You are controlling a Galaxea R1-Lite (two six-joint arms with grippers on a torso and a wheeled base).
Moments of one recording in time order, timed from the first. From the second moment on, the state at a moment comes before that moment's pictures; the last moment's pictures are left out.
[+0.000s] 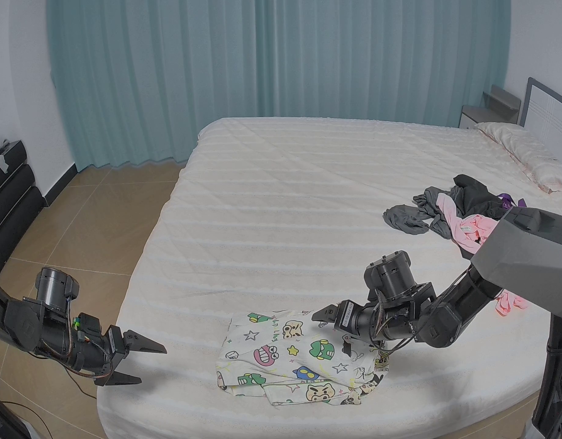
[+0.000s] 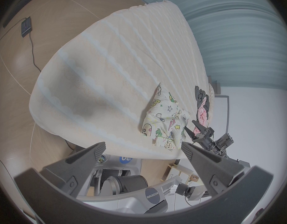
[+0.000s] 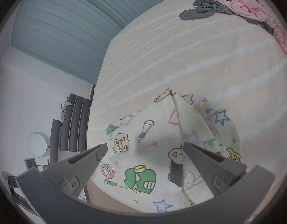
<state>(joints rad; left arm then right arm) 0.06 1.71 -0.41 -0.17 -0.65 -0.61 0.58 2.23 -0.90 -0.54 0.09 0.85</state>
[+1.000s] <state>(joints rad) 0.06 1.72 -0.41 -0.17 -0.65 -0.61 0.46 2.31 -1.07 -0.54 0.08 0.93</state>
